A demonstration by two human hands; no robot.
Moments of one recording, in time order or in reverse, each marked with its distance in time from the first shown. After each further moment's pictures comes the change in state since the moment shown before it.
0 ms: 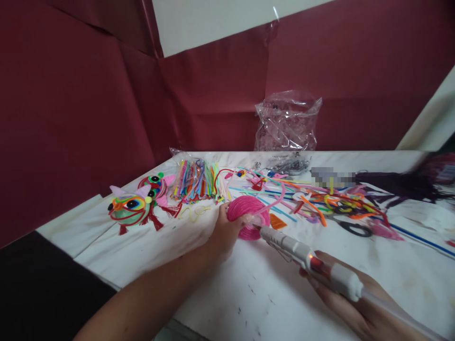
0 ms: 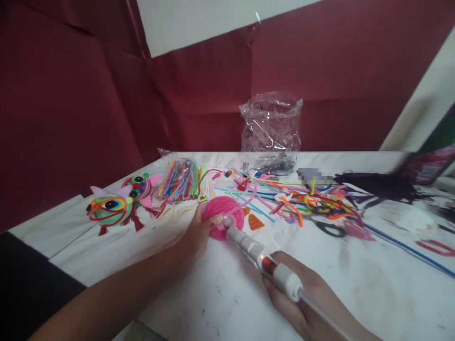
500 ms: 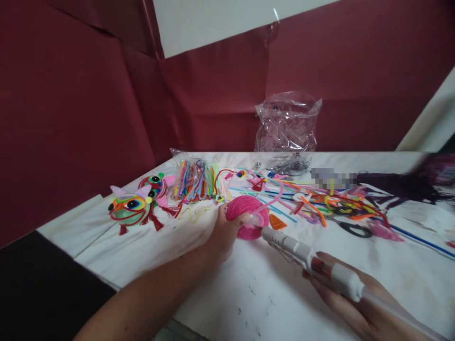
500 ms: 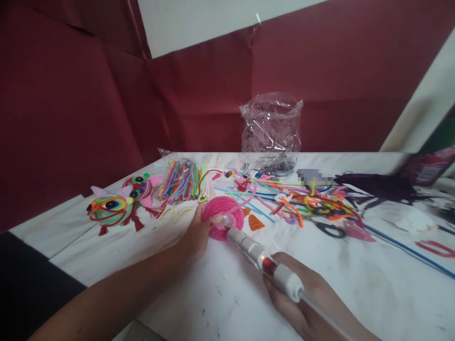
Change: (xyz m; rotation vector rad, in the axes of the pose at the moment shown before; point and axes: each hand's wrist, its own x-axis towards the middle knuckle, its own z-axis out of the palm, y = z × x) left_hand 0.001 -0.001 -0.002 -0.029 0.006 -0.008; right_hand -0.001 0.000 -0.002 -0.037 -0.005 0.006
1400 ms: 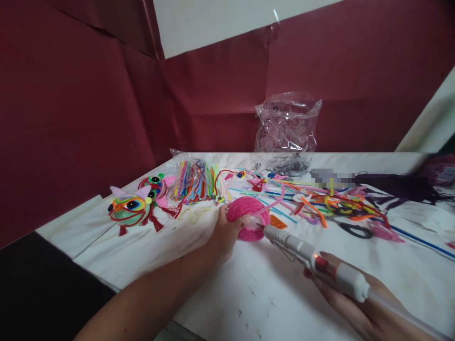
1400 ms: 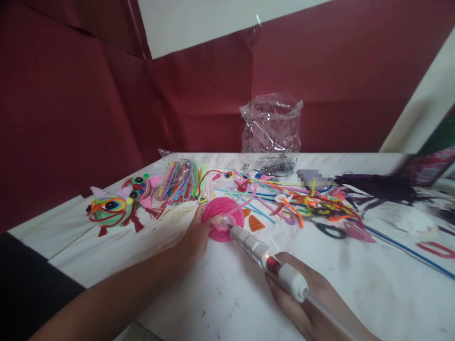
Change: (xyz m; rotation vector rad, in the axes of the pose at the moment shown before) left_hand 0.001 -0.003 -0.004 0.001 -0.034 0.007; right_hand 0.002 -0.009 -0.004 0.062 -0.029 0.066
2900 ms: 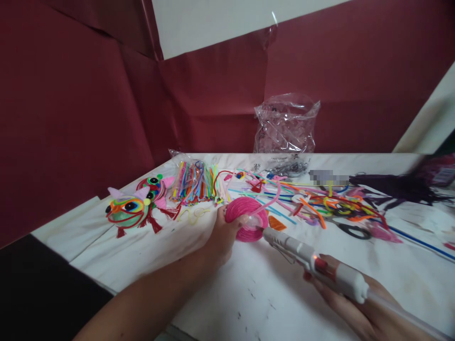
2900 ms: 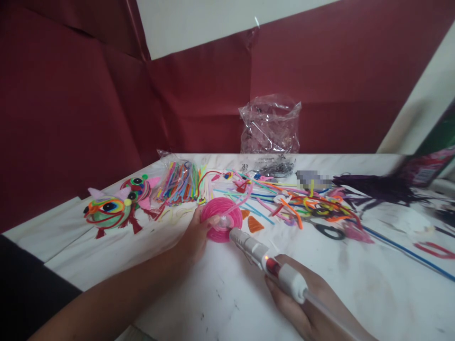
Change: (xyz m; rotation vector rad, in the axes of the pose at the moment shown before) left_hand 0.000 0.001 0.001 -0.022 0.001 -0.003; right_hand 0.000 0.007 0.001 0.010 -0.026 0.003
